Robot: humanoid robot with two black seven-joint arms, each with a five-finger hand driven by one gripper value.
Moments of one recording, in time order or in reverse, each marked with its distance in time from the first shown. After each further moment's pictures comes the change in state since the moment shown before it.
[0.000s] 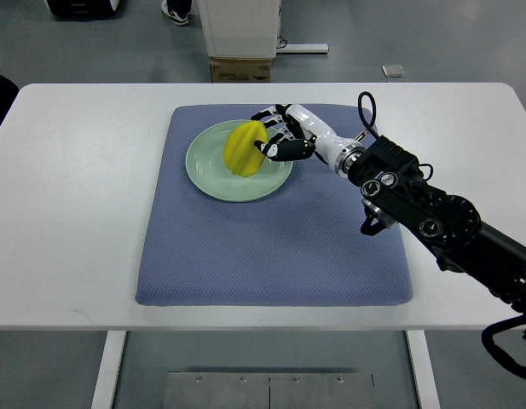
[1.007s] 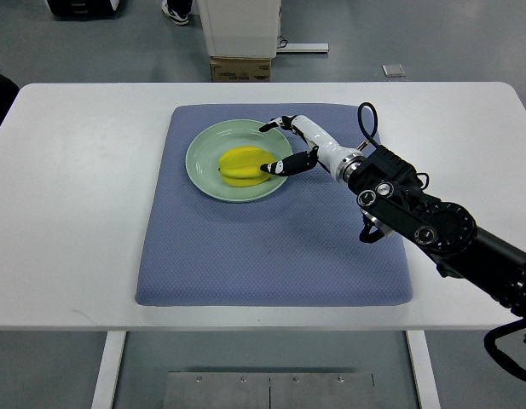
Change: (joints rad) left arm 0.000 0.000 0.000 0.000 0.000 0.000 0.000; right arm -0.007 0.000 -0.049 -0.004 0.011 -0.048 -0.028
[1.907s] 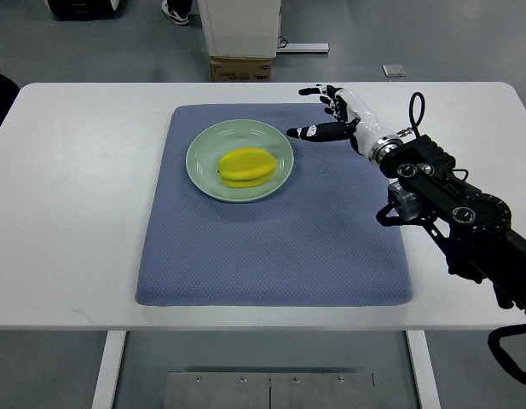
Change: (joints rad) left arm 0.001 0.000 0.000 0.000 0.000 0.000 0.000; right arm -0.083 -0.042 0.288 0.024 0.132 -0.003 -0.003
